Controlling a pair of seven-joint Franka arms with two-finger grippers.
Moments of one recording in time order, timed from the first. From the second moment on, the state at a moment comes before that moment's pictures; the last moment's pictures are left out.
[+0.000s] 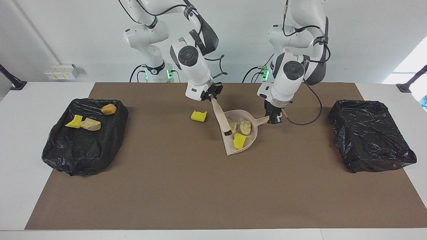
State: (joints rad) left arm -0.33 0.06 -0.07 -2.12 -0.04 2.07 1.00; right arm 0.40 0.06 0.13 -1.99 0.35 1.88 0.26
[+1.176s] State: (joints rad) left arm -0.33 0.06 -0.07 -2.12 -0.04 2.10 0.95; right arm 0.64 -0.22 0.15 -2.53 0.28 2.21 1.25
